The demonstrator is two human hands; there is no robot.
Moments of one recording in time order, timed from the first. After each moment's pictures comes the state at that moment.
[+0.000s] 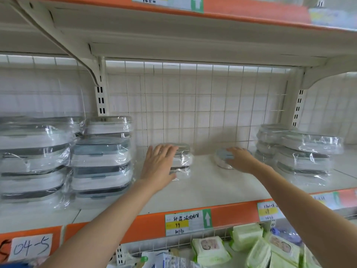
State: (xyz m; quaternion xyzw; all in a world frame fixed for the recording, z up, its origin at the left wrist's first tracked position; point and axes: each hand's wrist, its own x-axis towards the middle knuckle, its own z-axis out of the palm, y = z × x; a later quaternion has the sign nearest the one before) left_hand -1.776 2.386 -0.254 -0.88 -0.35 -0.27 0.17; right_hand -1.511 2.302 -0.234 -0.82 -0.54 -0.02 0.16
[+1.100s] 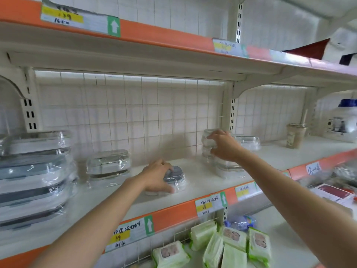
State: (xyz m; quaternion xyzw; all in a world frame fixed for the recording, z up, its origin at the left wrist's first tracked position) left_hand -1.676 2.331 -0.228 -0.96 -0.23 -0.11 -0.08; right_hand -1.468 2.197 -0.169 -0.81 -0.53 -0.17 0.18
